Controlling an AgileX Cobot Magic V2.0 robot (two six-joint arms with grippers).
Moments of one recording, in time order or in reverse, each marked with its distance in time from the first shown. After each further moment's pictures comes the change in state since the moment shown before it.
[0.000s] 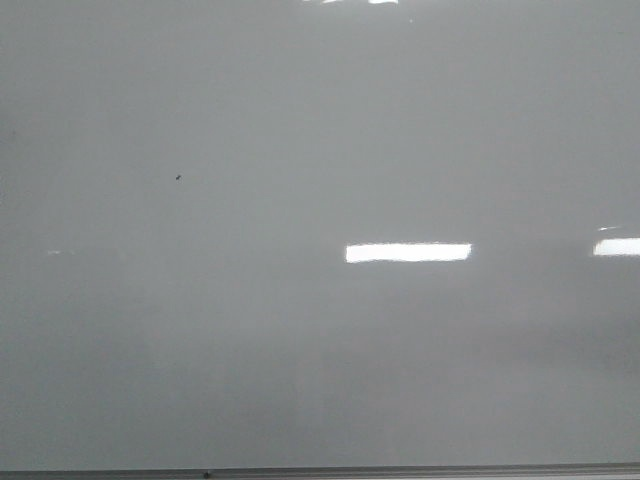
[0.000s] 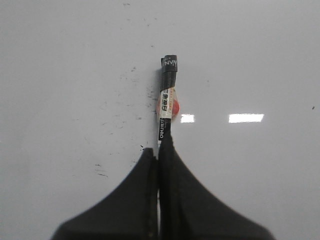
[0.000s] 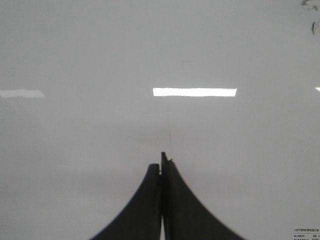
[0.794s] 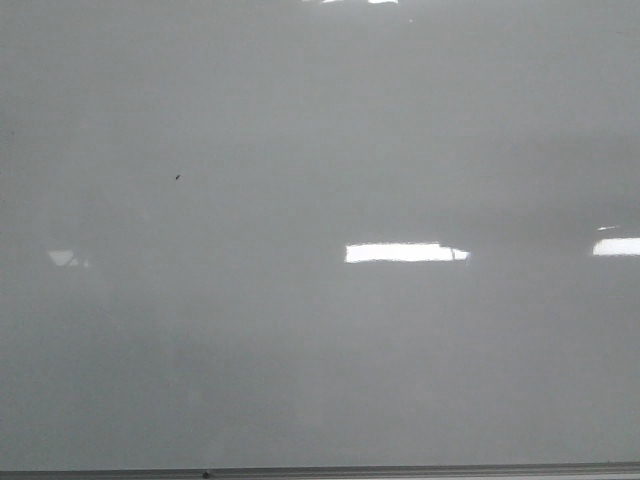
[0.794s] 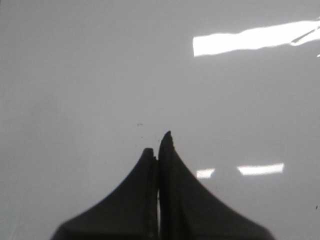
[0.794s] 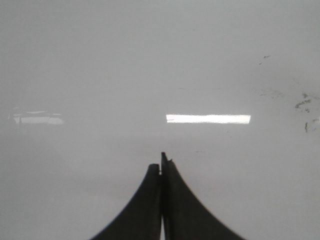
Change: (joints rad) left arm 0.000 0.161 -0.324 0.101 0.009 0.000; right arm 0.000 0.199 -0.423 0.035 0.163 0.000
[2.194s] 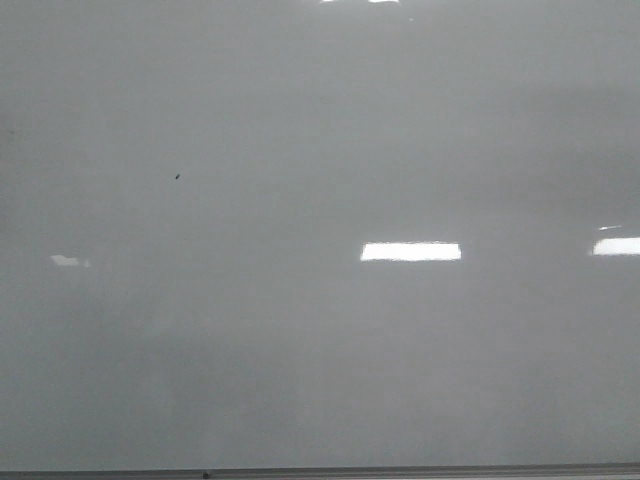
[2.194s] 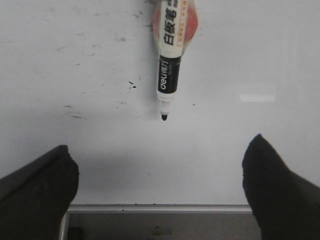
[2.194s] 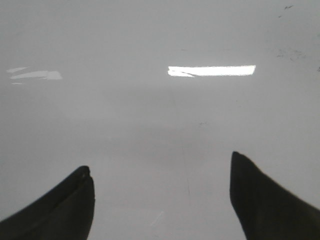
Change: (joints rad) left arm 0.000 0.972 -0.284 -0.089 0.235 0.000; right arm 0.000 0.225 -0.064 0.006 0.014 0.000
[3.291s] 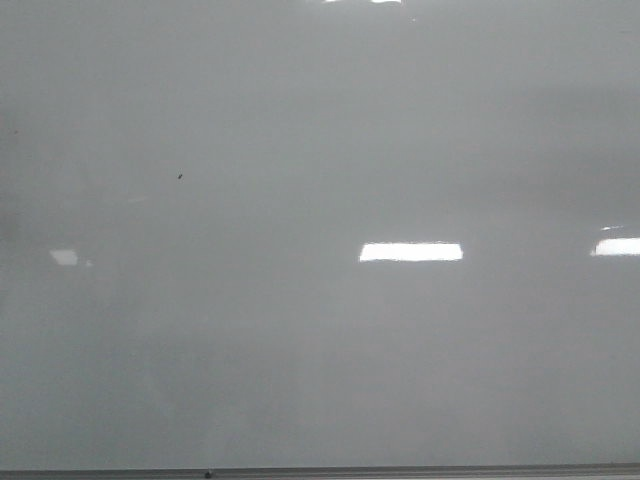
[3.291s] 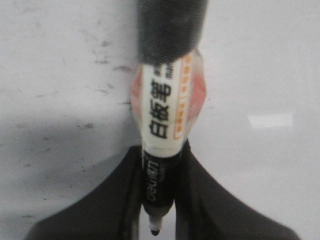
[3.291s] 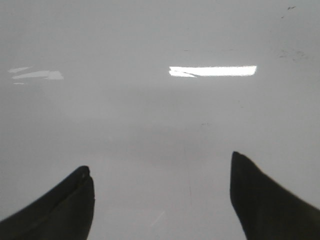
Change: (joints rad) left arm -0.002 0.328 -0.025 0.093 -0.422 0.000; right arm 0.000 0.000 0.000 0.000 0.000 0.001
